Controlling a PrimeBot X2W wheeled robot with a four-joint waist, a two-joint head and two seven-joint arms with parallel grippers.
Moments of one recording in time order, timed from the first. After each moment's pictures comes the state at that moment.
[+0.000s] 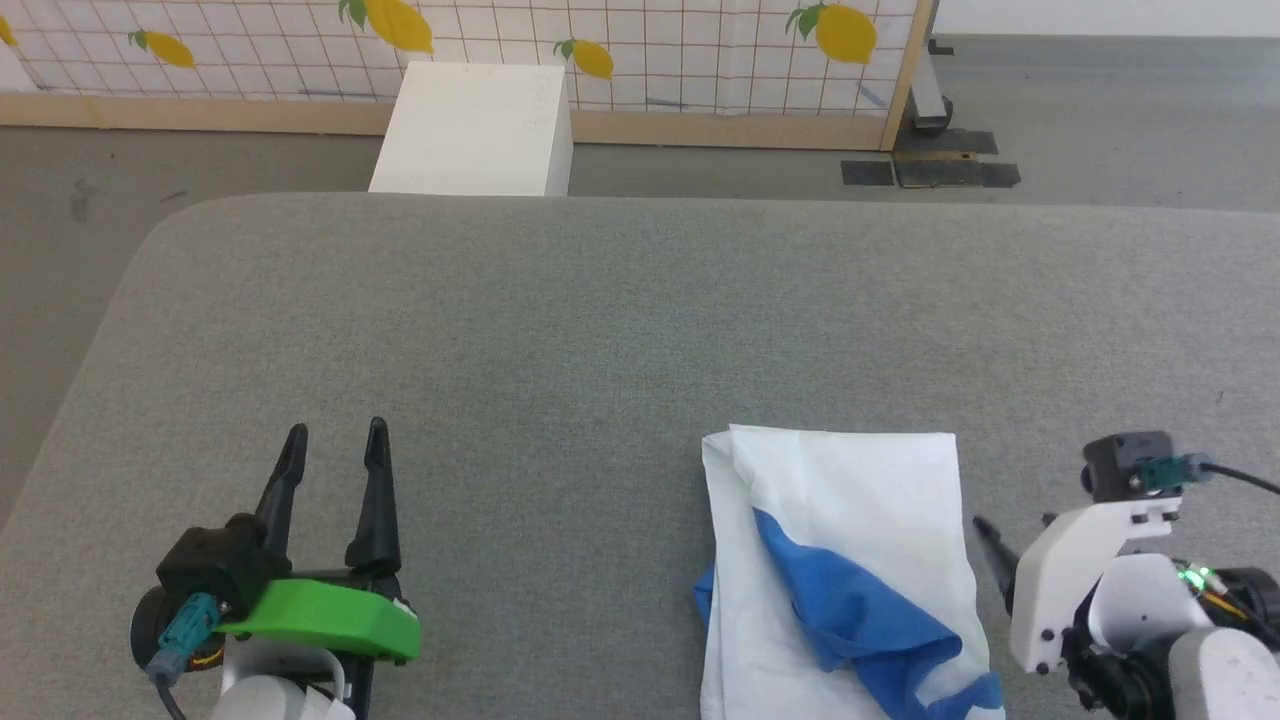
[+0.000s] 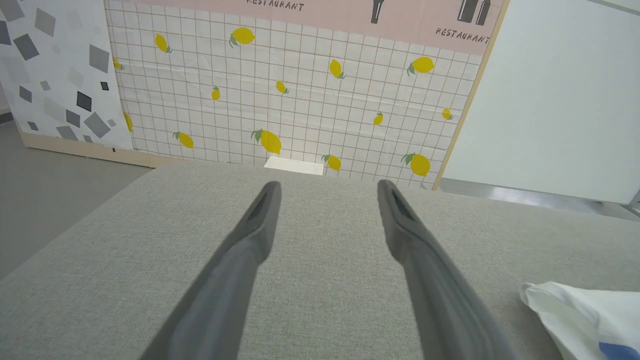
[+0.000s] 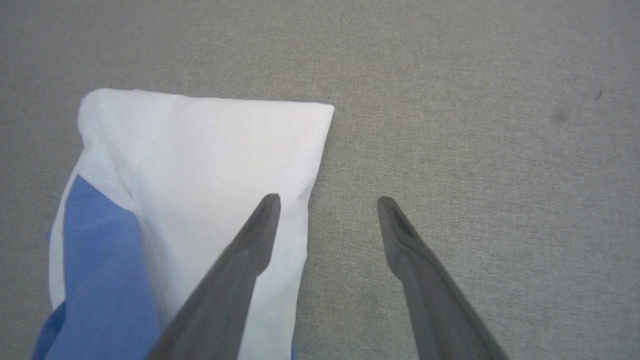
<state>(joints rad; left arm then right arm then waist) -0.04 0.18 -0.08 0.07 -0.34 -0.02 -0.26 -0.07 -0.07 -0.09 0.00 0.15 0.13 0.68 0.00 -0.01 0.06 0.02</state>
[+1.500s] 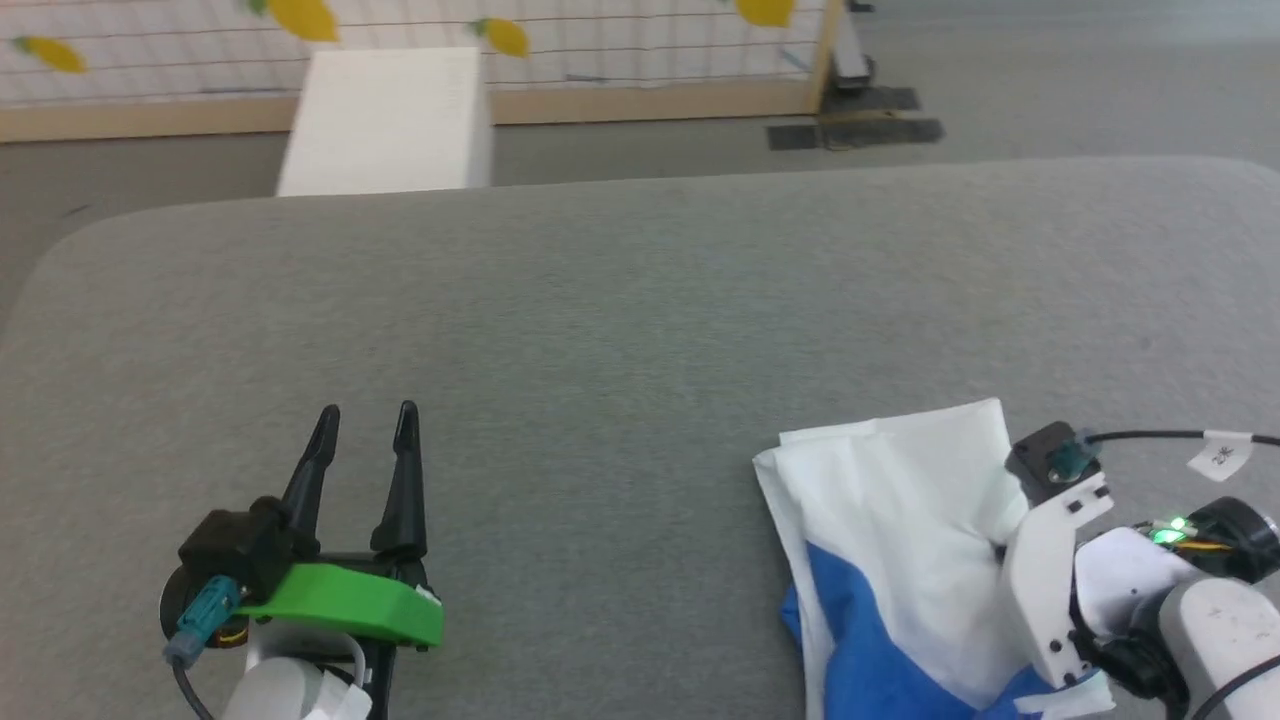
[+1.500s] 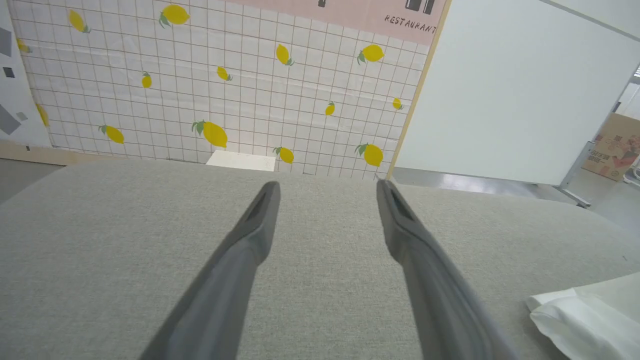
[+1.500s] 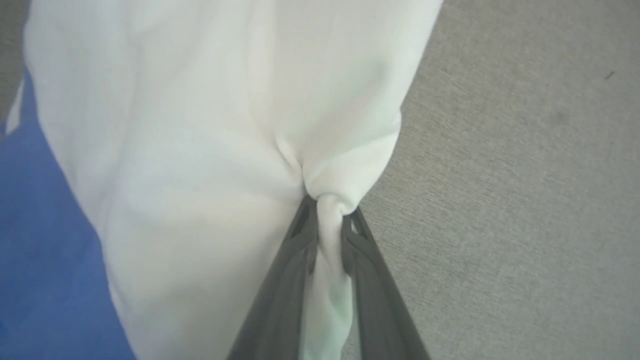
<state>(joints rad) -0.07 0.13 -0.08 0.09 -0.33 -0.08 -0.26 -0.18 -0.40 0.27 0.08 0.26 0.13 0.83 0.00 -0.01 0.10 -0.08</state>
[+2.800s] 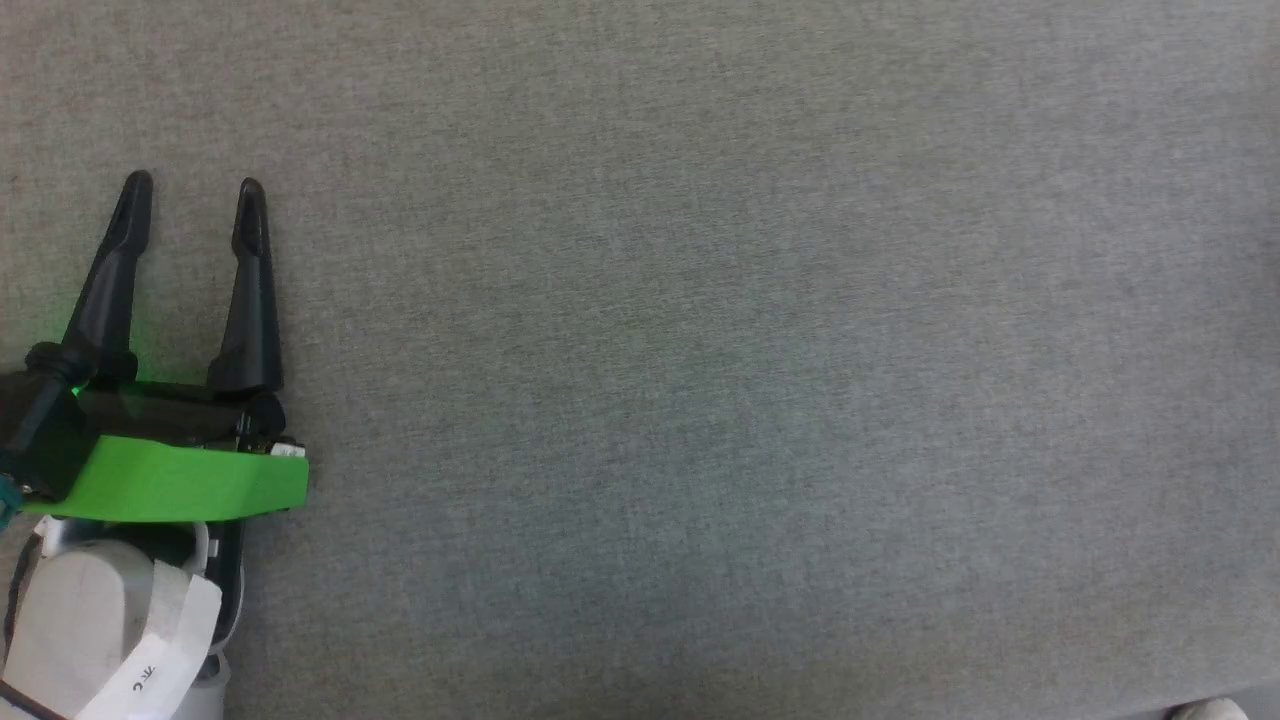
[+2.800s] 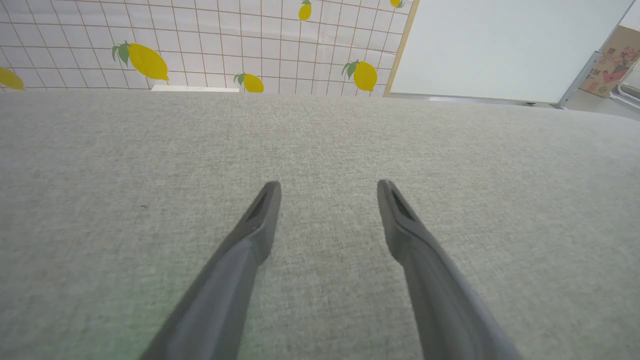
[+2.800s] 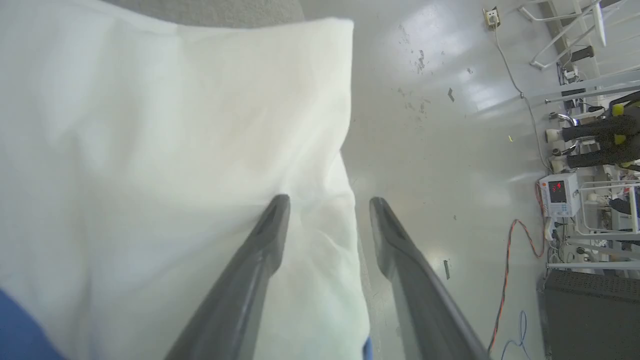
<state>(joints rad) -0.22 0.30 0.00 -0.28 -0.31 -0.03 -0.11 -0.75 -0.63 -0.32 0.51 0.01 0.13 0.57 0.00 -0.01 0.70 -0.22</state>
